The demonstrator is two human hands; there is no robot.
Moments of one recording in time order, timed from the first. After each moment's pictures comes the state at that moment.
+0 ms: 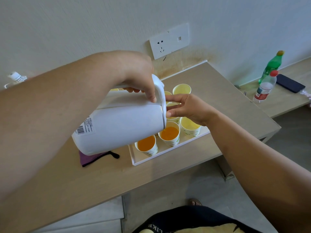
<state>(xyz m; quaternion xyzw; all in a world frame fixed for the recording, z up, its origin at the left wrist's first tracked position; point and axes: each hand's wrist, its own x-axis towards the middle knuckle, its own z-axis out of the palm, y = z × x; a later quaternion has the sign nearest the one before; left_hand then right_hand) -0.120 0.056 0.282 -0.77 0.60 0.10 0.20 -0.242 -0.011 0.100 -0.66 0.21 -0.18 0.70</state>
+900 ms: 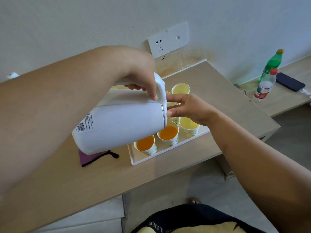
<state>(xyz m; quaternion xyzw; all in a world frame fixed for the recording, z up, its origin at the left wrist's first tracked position) -0.126 0.043 0.280 -0.77 0.60 0.11 0.20 -0.246 -0.015 0.096 -0.65 0.20 -0.18 0.71</state>
